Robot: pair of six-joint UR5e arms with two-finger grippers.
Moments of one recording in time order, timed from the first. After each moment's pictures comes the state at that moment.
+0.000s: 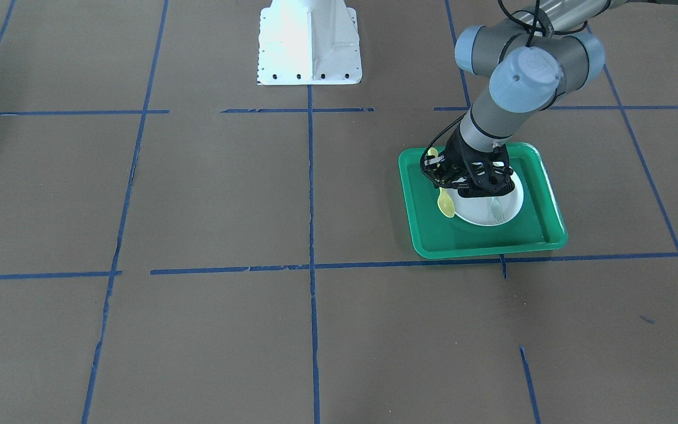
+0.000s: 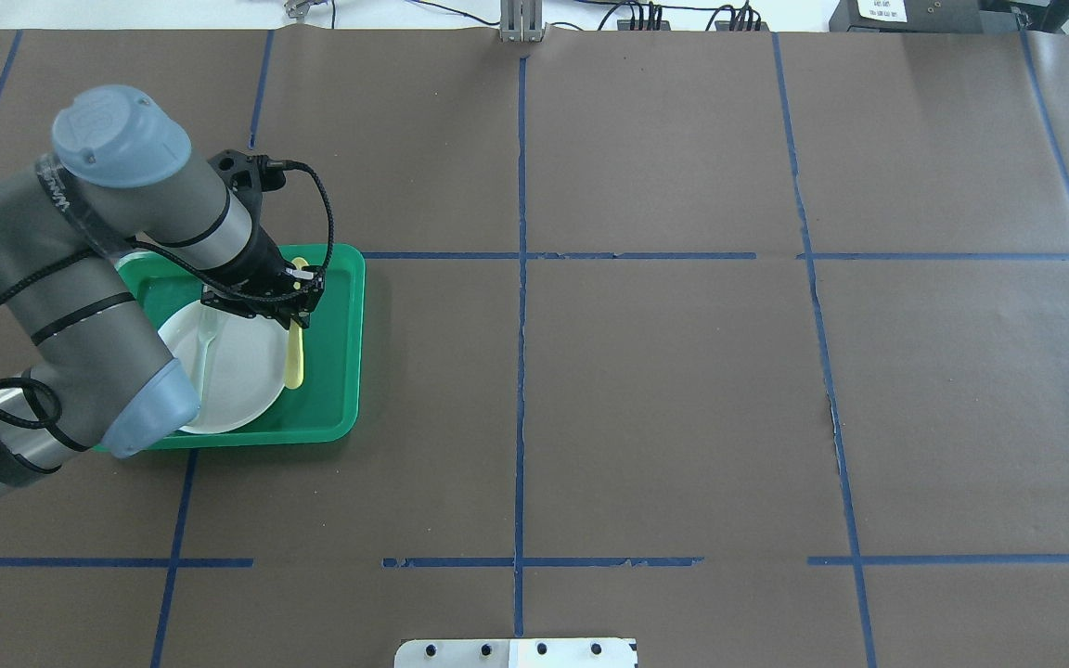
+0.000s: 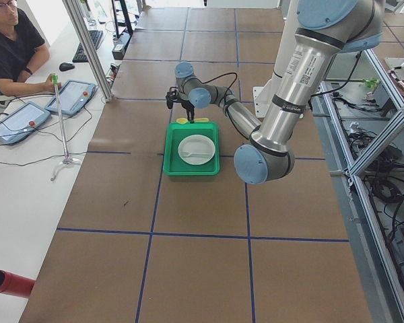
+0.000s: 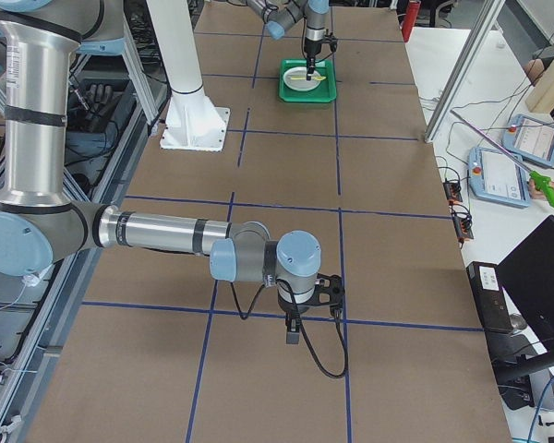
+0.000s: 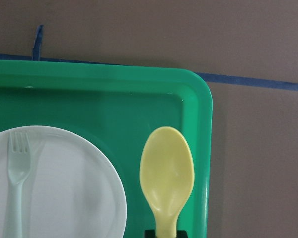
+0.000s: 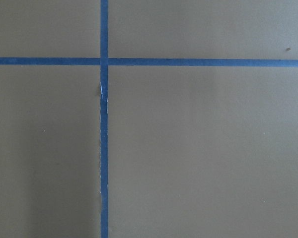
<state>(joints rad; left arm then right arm) -0.74 -2.01 -1.72 -1.69 -2.16 -1.11 1.58 -1.70 1.64 -1.50 2.28 0.01</state>
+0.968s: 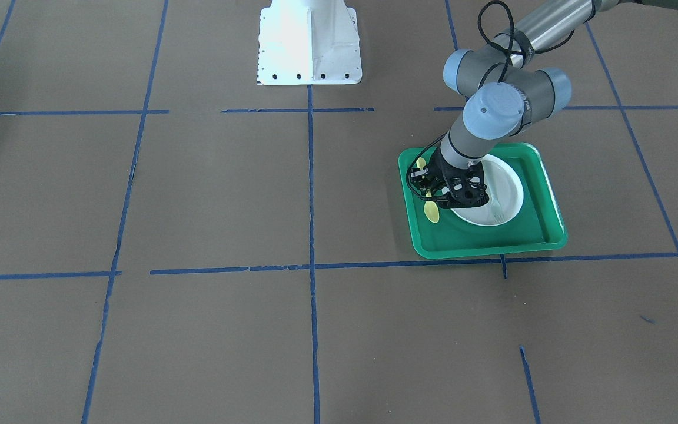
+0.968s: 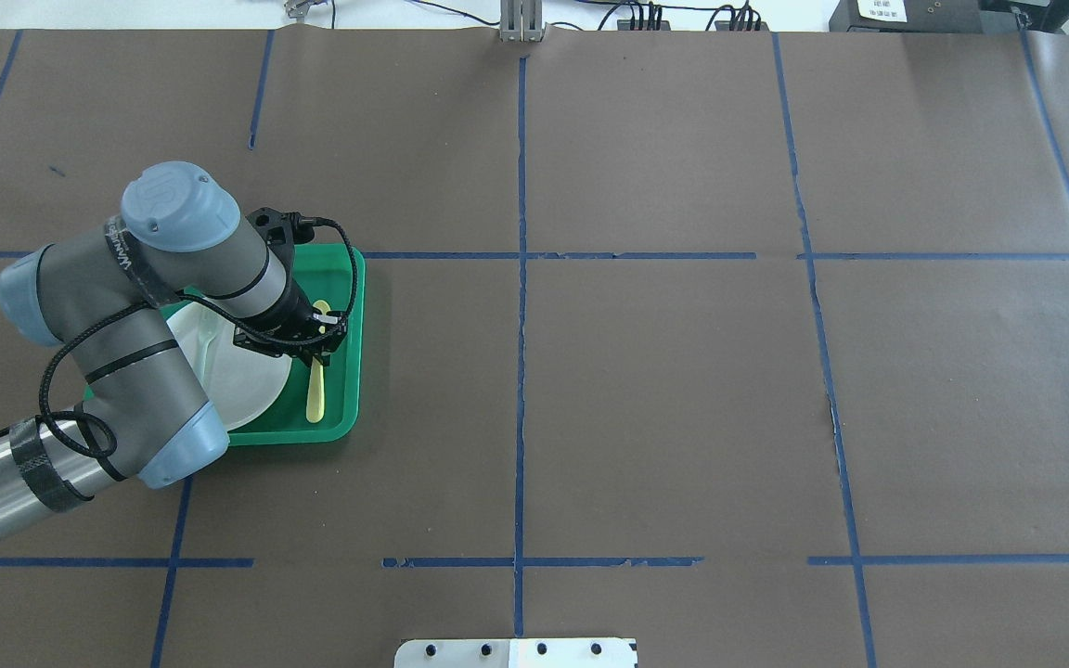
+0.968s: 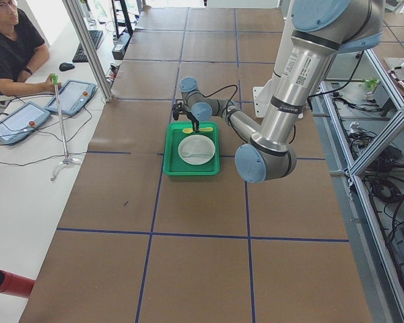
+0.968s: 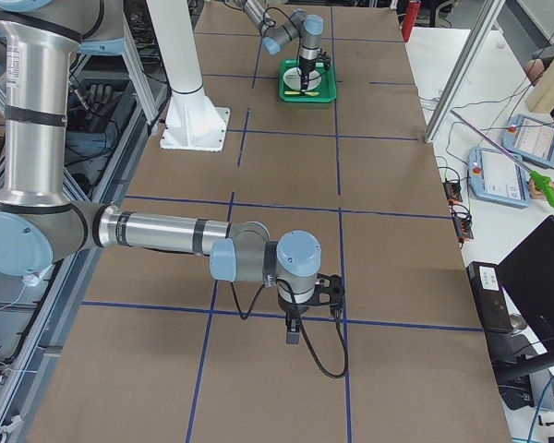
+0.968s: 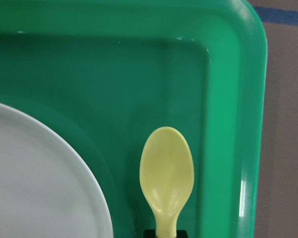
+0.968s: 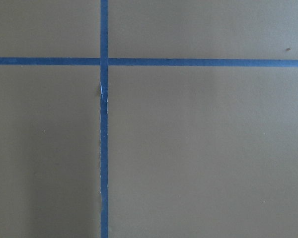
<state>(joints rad) -0.67 -2.01 -1.62 -1.81 -2.14 -1.15 1.58 -1.70 1.64 -1.50 2.28 0.01</state>
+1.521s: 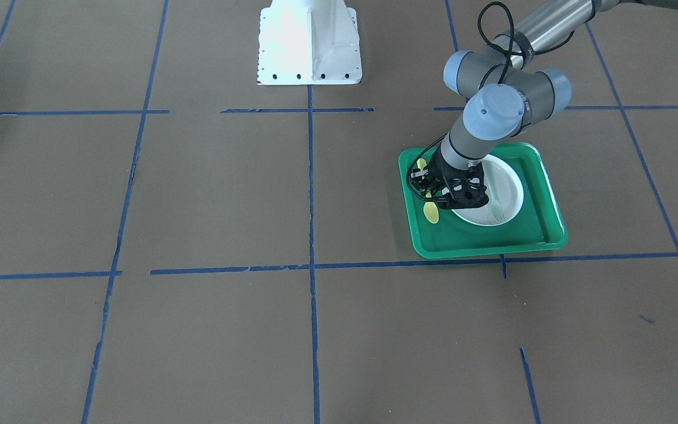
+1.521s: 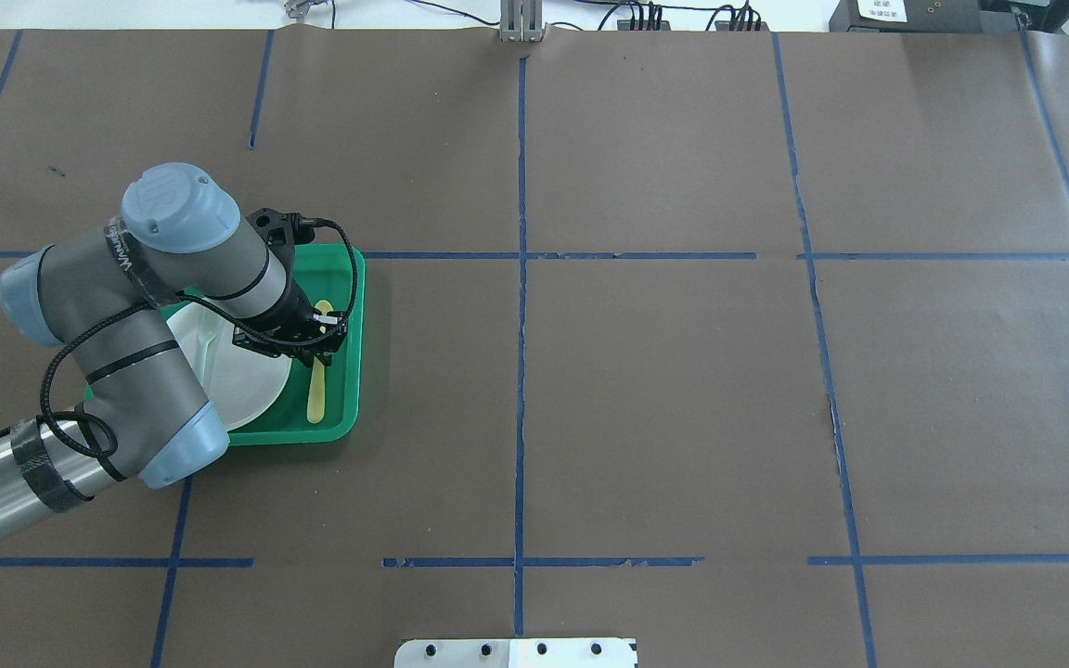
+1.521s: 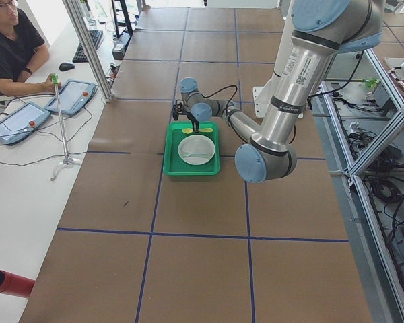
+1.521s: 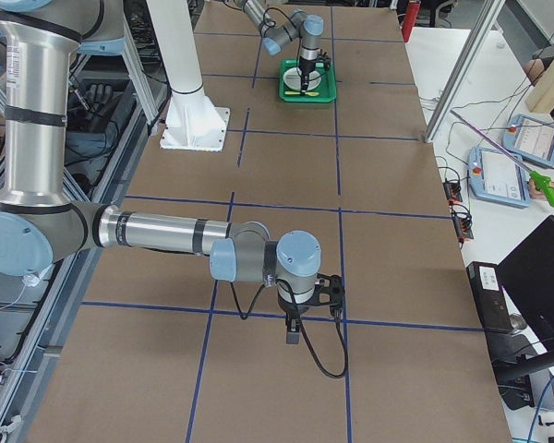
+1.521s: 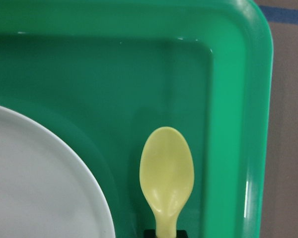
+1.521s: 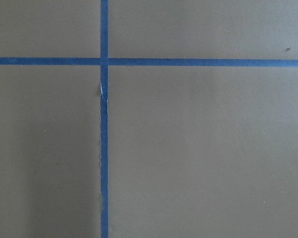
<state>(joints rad) -0.67 -2.01 -1.61 -1.83 -2.14 -1.15 1.58 -1.70 1.64 -1.50 2.28 0.01</state>
